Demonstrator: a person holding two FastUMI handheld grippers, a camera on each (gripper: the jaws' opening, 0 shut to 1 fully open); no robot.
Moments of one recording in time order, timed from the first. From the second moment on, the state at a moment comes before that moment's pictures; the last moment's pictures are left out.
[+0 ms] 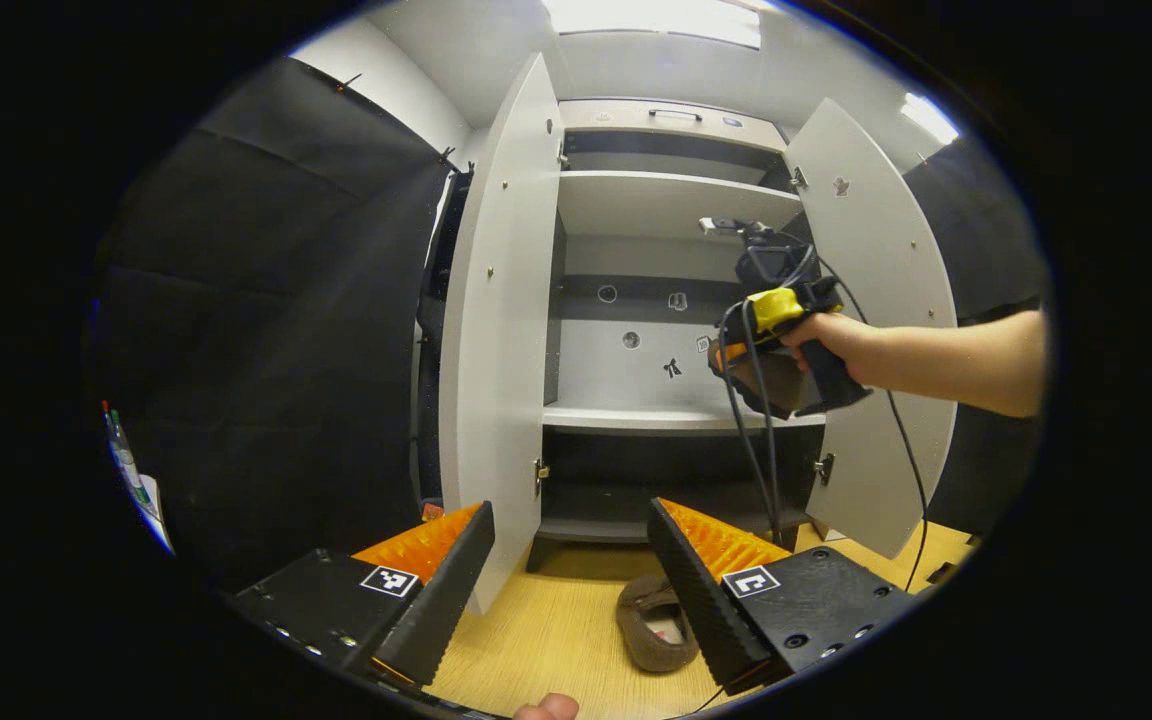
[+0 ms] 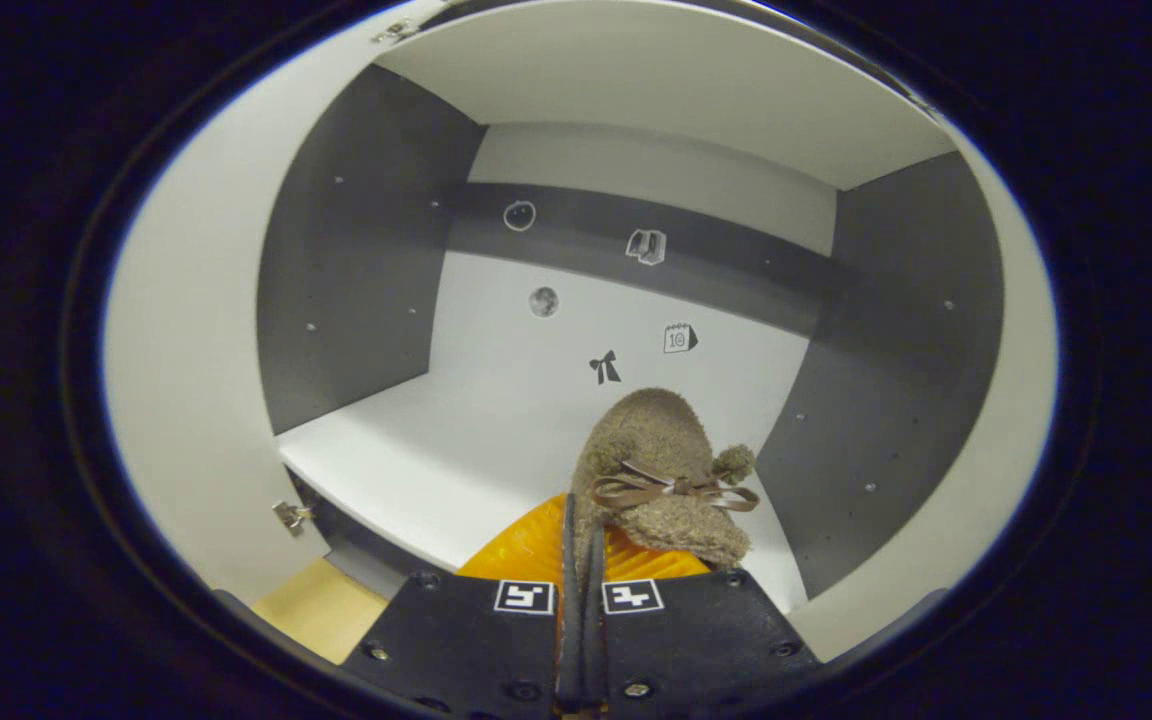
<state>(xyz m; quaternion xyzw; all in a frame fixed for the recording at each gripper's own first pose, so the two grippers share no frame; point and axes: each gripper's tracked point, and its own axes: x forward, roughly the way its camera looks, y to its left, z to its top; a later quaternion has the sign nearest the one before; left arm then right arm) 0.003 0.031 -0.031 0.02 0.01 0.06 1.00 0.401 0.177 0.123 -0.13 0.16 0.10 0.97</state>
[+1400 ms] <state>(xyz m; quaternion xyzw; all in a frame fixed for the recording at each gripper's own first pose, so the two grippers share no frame) 0.007 0.021 -0.046 0.02 0.05 0.04 1.00 0.292 0.162 0.141 -0.03 0.18 0.17 0.97</state>
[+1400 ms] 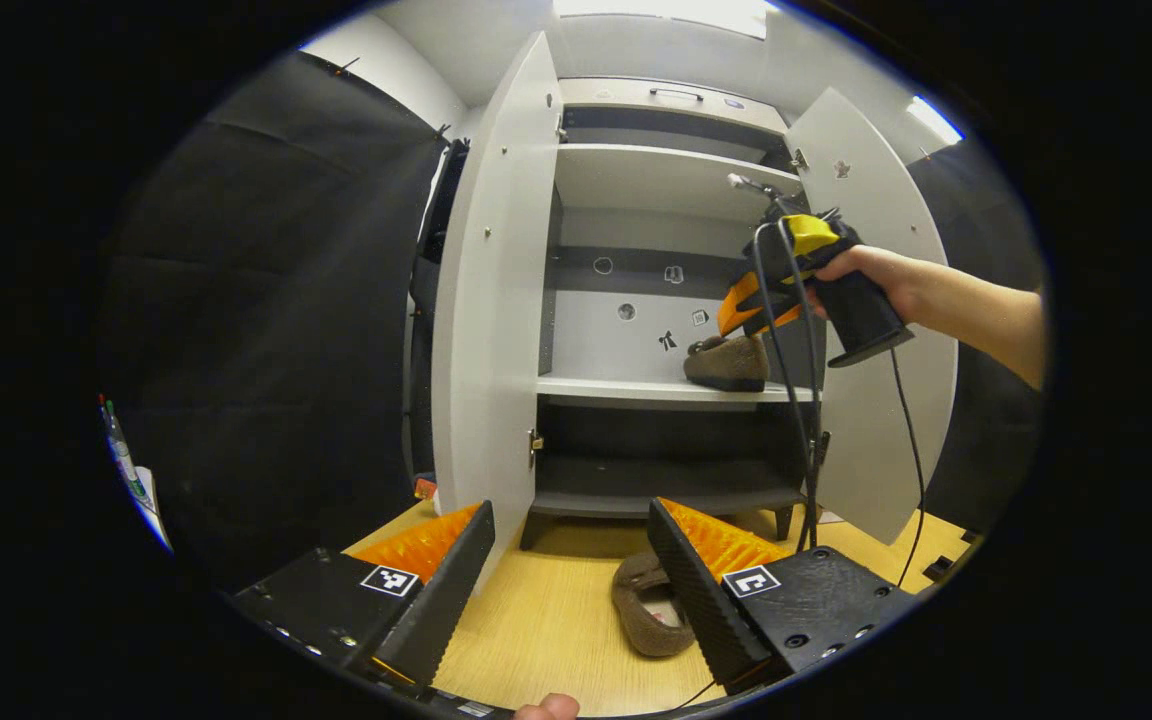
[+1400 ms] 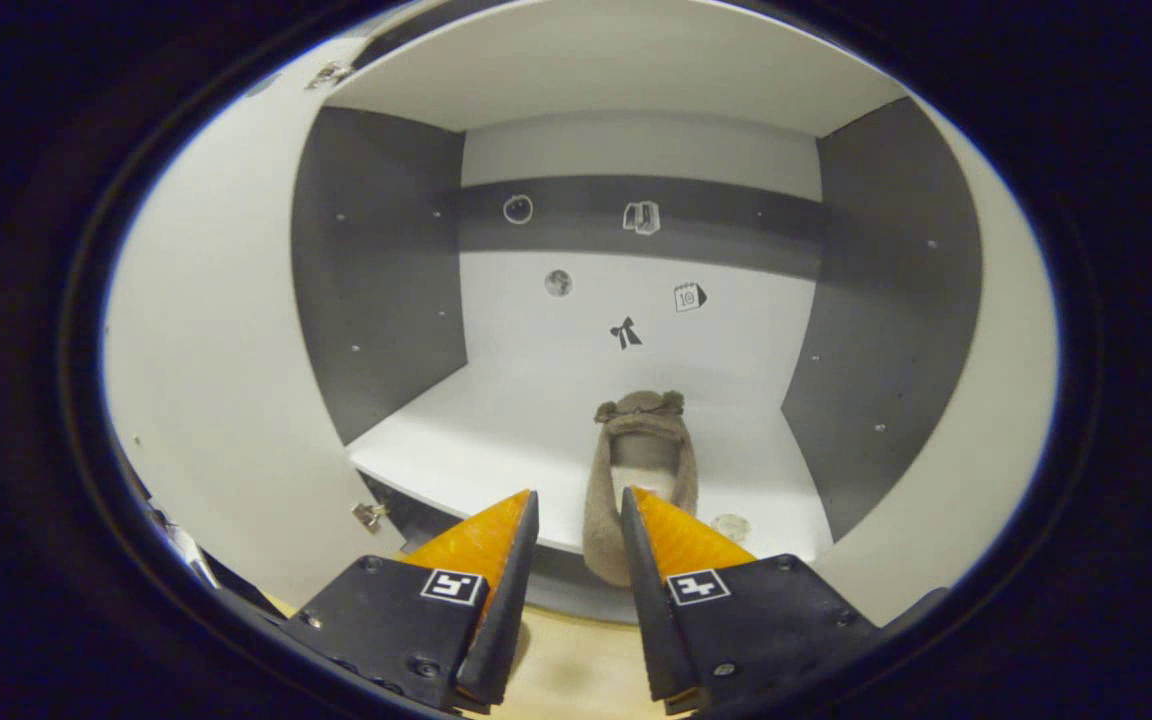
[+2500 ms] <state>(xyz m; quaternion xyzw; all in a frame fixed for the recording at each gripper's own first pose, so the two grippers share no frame) 0.012 -0.055 -0.077 0.02 0.10 -0.04 0.99 0.104 0.034 -0.058 0.00 0.09 0.04 1.00</state>
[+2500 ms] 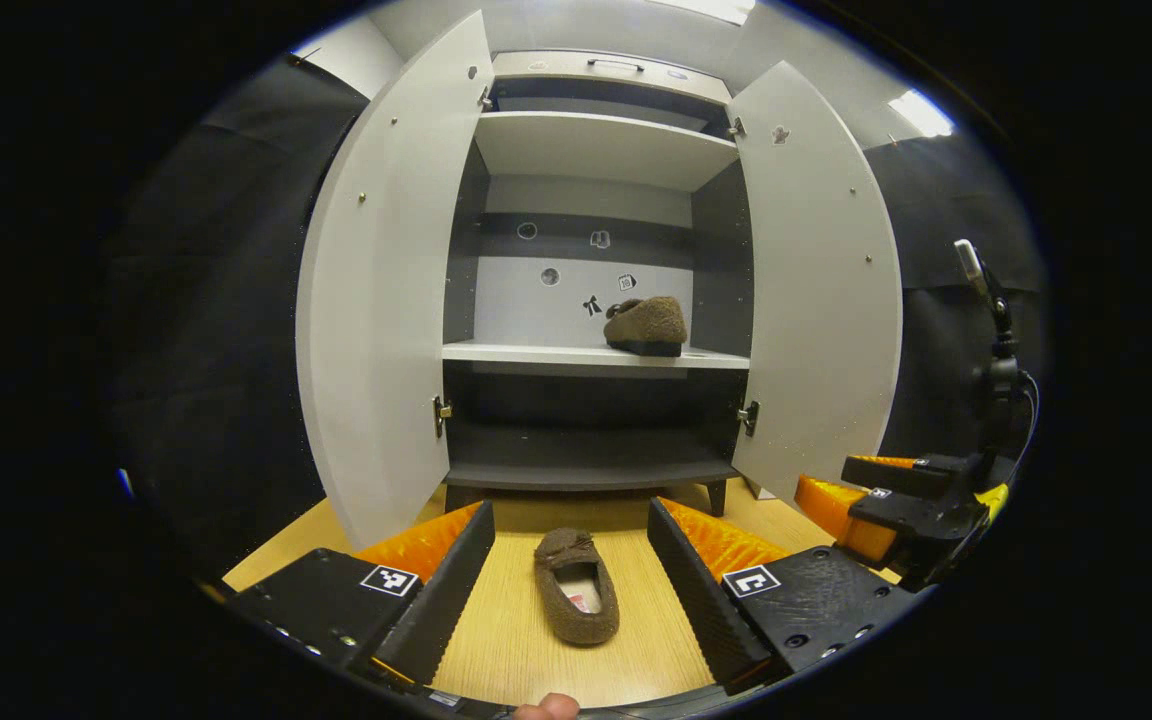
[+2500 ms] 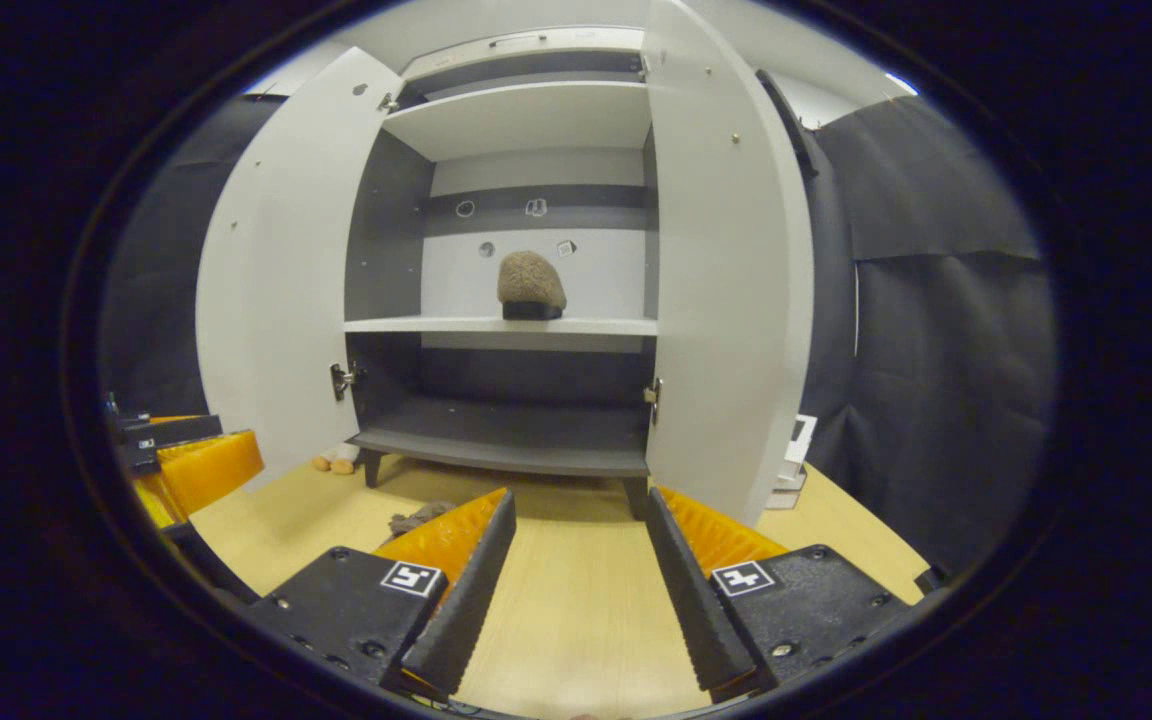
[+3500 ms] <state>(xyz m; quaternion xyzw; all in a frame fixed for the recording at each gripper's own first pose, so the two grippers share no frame) 0.085 -0.025 -0.279 -0.02 0.37 -0.02 0.93 0.062 0.014 -0.060 -0.02 0.10 0.01 0.99</state>
